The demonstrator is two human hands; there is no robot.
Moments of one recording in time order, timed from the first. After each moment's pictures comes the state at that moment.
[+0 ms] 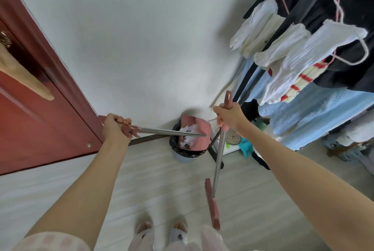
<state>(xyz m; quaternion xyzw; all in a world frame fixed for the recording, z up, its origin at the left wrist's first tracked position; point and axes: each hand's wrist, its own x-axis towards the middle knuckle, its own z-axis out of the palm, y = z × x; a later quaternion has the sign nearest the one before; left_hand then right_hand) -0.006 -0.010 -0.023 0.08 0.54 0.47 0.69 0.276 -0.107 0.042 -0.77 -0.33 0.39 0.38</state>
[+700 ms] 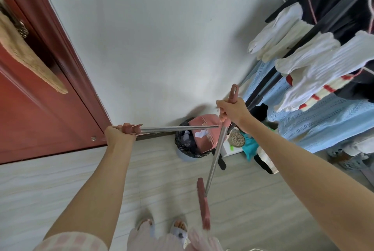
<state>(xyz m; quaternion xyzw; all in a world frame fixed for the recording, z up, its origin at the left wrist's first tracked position) -0.035 0.000 -0.043 -0.10 0.54 0.53 0.65 0.241 -0.066 0.049 -0.75 -0.33 0.40 0.40</state>
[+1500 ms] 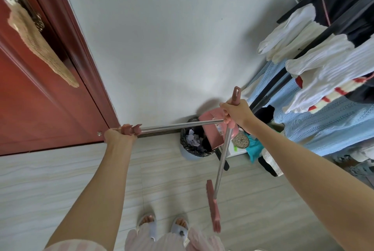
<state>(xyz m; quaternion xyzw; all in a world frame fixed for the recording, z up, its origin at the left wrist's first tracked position) -0.063 -0.014 -0.037 -0.16 0.55 0.51 0.64 0.232 -0.066 0.040 -0.77 -0.36 0.40 0.34</state>
